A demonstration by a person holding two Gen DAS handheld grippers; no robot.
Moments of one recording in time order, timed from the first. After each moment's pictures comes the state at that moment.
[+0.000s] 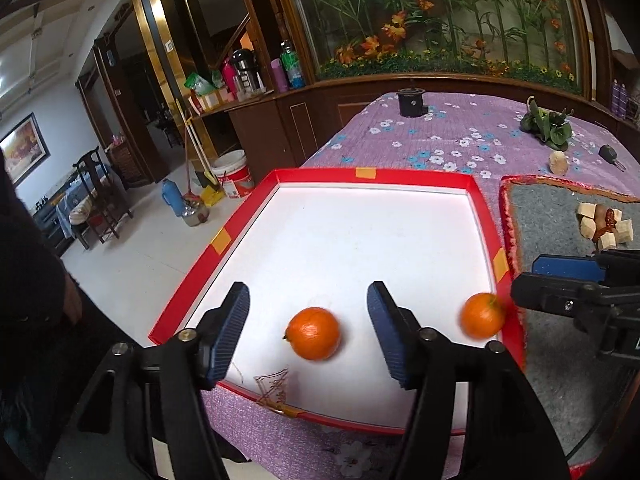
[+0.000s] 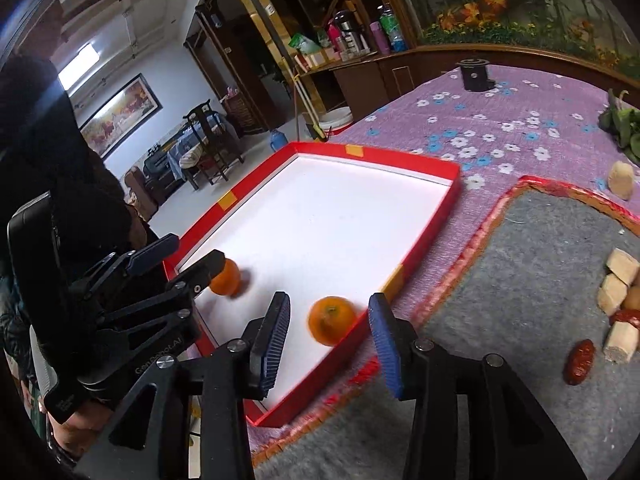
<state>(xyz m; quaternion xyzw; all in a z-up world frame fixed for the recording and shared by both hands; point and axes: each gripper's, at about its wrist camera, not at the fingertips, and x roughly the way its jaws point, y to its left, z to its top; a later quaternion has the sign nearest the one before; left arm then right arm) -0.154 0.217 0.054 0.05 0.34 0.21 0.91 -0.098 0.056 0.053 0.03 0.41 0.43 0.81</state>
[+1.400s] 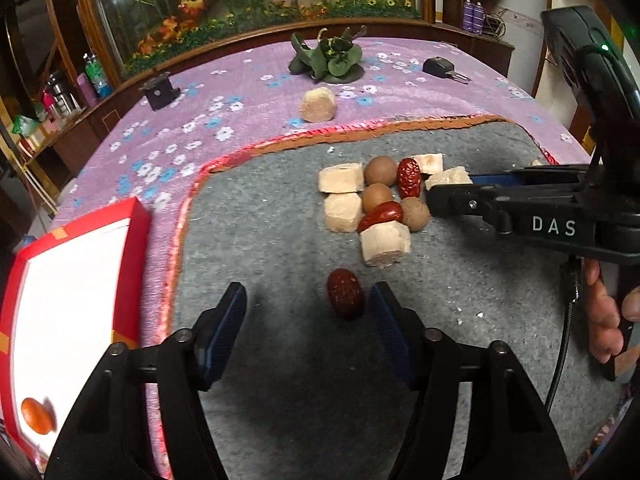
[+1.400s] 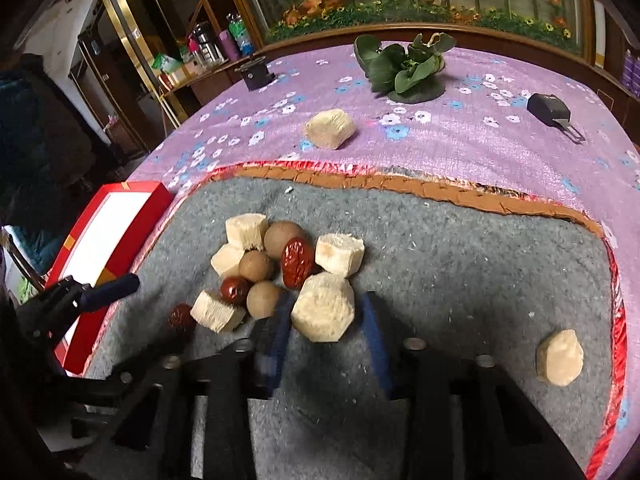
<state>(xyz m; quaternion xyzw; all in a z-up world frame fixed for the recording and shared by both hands) -0.054 0.018 0.017 0.10 0.44 -0.08 0.89 -0.013 -0.144 0.018 0.04 0.45 0.23 0.86</state>
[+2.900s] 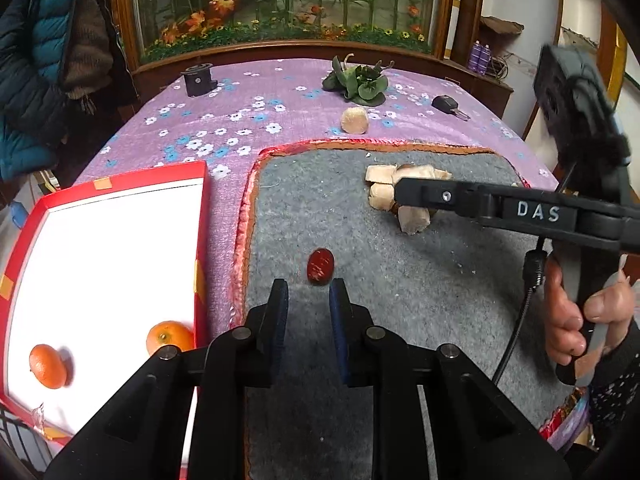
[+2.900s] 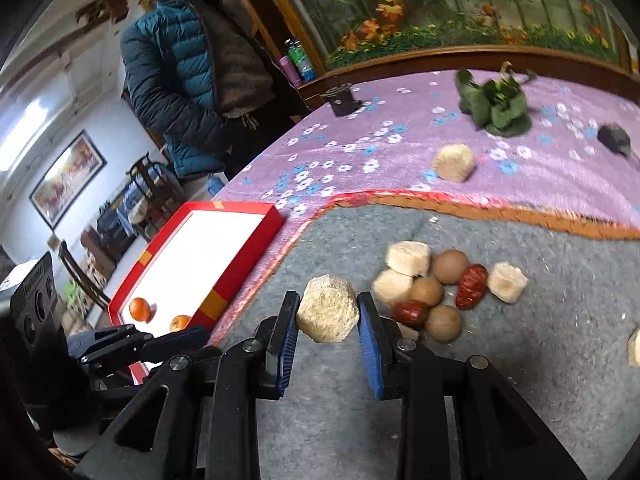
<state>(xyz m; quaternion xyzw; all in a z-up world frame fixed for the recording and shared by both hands) -0.101 0.089 0.043 0.03 0.42 -0.09 0.90 -0.044 -0.086 0.045 0.09 0.41 0.31 0.85</state>
